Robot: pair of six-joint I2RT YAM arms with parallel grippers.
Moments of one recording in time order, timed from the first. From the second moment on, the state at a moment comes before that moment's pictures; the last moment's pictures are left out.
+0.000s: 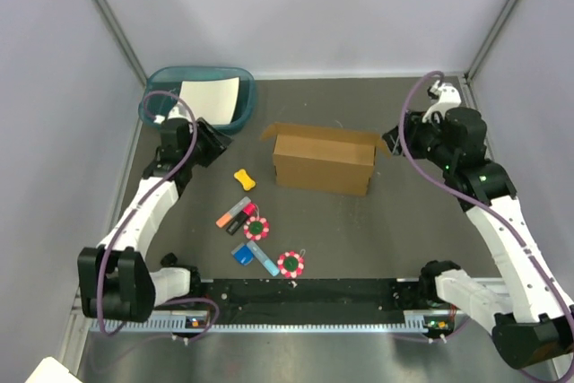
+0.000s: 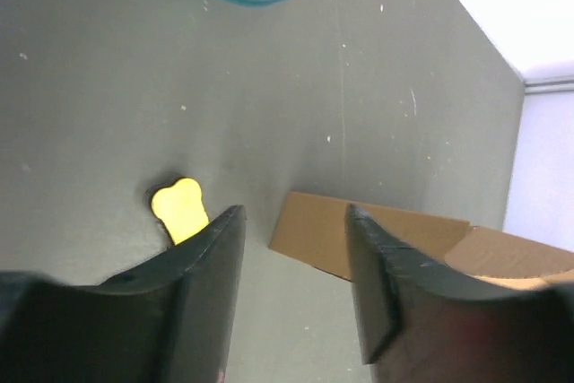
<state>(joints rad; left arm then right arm) -0.09 1.23 0.86 -0.17 0.21 -0.79 0.25 0.93 1.09 -0.52 -0.12 0.32</state>
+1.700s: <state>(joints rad) -0.27 1.26 0.90 0.14 0.55 -0.28 0.27 1.12 1.05 -0.55 -0.07 0.26</state>
